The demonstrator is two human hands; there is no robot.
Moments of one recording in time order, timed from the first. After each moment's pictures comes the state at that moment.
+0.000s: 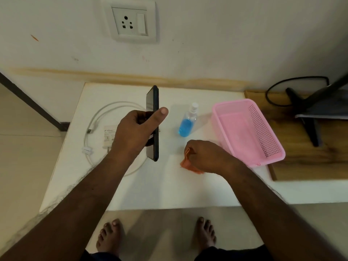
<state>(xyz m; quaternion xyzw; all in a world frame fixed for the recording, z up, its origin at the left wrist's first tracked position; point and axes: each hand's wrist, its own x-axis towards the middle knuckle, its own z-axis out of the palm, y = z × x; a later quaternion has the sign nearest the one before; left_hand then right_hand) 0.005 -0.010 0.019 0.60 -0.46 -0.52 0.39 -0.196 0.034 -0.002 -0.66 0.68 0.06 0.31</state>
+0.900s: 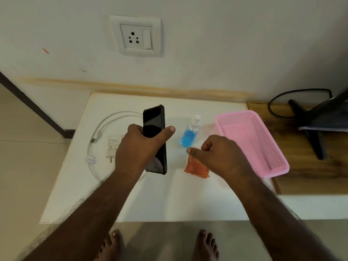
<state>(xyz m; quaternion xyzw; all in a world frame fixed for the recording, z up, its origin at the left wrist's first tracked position) 0.000 -0.012 0.009 0.72 -0.51 -0.37 0.28 -0.198 0.033 0.034 -0.56 0.80 -0.06 0.21</state>
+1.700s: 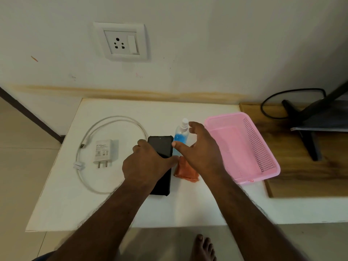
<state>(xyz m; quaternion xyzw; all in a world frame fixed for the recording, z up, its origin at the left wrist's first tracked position) -0.050 0.002 -0.029 0.76 -0.61 -0.20 0.04 -0.200 0.017 -0.003 -0.54 0.75 -0.29 0.24</state>
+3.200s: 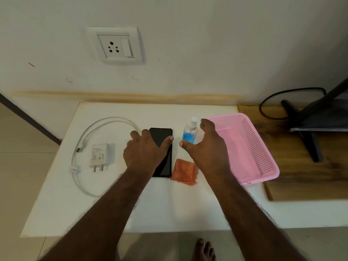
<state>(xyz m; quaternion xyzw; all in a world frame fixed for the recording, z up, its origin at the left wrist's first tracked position) -0.064 -0.034 -0.041 0.74 -0.66 -0.09 0.09 -0.224 0.012 0.001 -0.51 0.79 -0.29 0.21</state>
